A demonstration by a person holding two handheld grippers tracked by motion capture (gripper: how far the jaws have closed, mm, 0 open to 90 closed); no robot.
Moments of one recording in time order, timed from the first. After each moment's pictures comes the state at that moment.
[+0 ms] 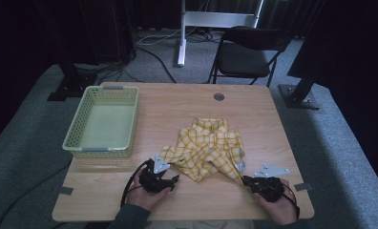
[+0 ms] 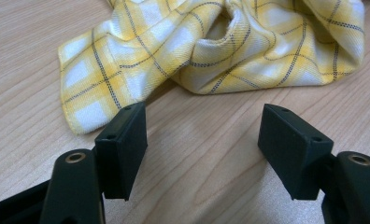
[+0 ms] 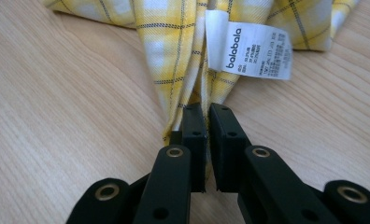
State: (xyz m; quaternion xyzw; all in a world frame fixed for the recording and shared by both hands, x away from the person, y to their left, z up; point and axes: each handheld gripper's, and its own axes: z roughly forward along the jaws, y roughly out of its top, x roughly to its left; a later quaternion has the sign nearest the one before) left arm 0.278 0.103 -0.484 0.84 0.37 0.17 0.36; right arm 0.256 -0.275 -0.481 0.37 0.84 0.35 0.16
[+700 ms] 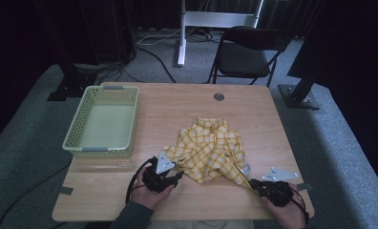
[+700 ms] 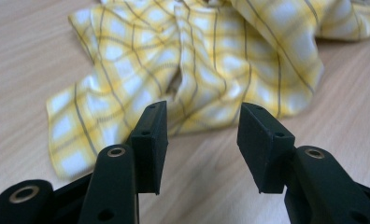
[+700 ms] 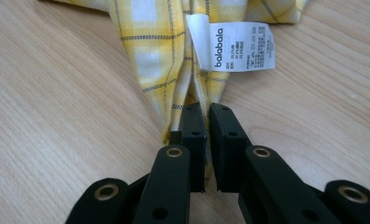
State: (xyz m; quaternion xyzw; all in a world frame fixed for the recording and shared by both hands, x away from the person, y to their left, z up) left arm 0.276 0.087 -0.454 0.84 0.34 0.17 0.39; right arm 0.243 -0.294 -0.478 0.39 0.84 0.34 0.17
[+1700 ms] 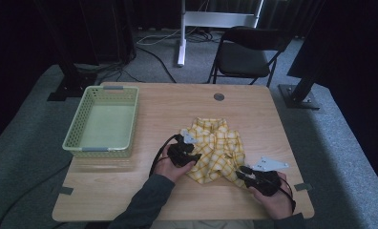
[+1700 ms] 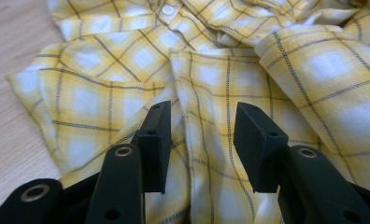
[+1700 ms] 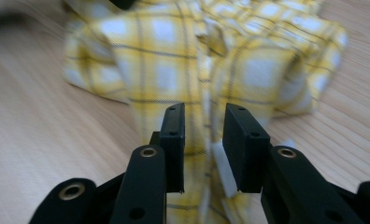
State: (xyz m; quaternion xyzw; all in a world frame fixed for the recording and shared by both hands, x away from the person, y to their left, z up) left arm 0.354 0.026 -0.456 0.87 0.34 0.11 0.35; right arm 0.265 -0.260 -0.458 0.36 0.83 0.39 0.17
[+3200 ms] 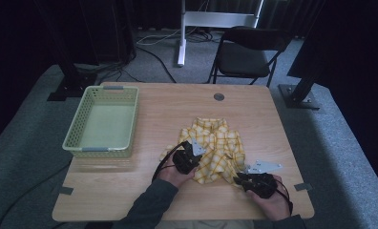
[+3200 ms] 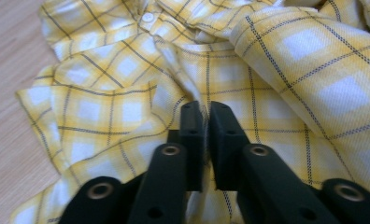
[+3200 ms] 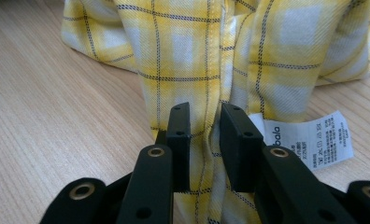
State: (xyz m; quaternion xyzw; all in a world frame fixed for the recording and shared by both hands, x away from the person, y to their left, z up) left arm 0.325 0.010 -0.454 0.88 0.29 0.19 0.33; right arm 0.268 -0.258 -0.480 0.36 0.85 0.37 0.13
